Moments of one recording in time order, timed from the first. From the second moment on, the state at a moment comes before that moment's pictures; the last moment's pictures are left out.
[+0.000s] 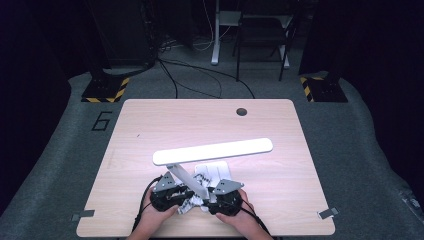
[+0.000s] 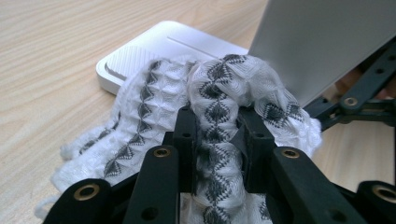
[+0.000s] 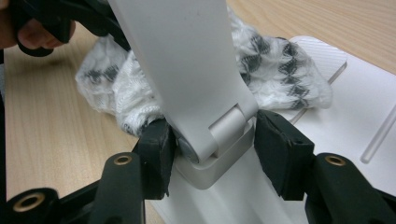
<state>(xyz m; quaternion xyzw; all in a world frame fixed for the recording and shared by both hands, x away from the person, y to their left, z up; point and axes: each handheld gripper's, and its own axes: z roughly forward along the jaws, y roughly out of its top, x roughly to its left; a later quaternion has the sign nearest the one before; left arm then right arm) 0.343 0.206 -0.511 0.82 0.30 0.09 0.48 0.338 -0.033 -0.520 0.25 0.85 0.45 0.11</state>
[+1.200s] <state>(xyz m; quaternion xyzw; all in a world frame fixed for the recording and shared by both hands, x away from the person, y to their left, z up) 0.381 0.199 -0.519 0.82 0.34 0.12 0.45 0.337 -0.035 -0.520 0.25 0.85 0.45 0.11</state>
